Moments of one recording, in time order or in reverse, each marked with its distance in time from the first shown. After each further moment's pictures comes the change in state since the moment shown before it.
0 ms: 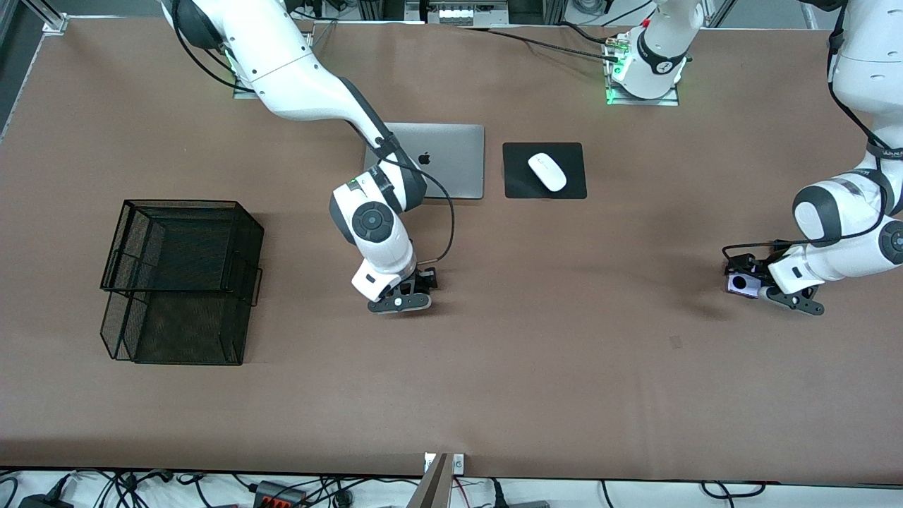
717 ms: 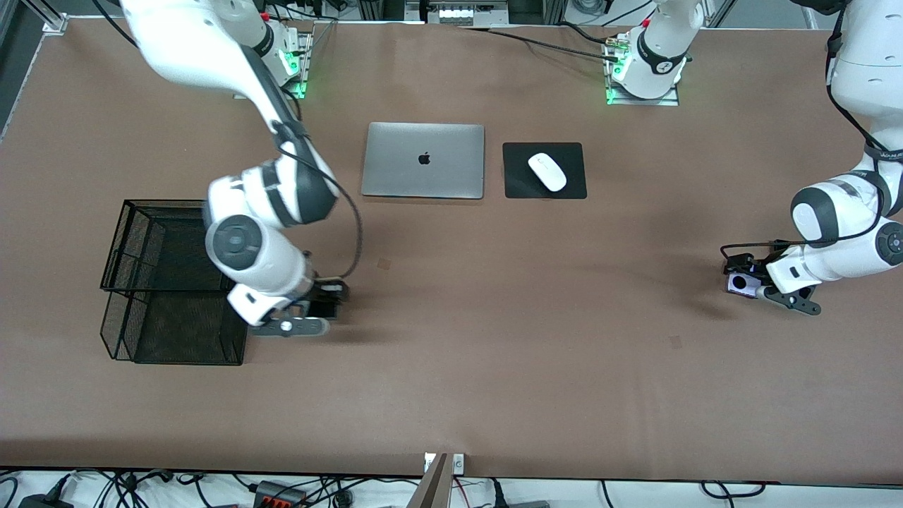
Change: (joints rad) left arm -0.006 0.014 0.007 0.001 0.000 0.006 0.014; right arm -0.244 -0.272 -0.014 0.019 -0.010 -0.475 -0.167
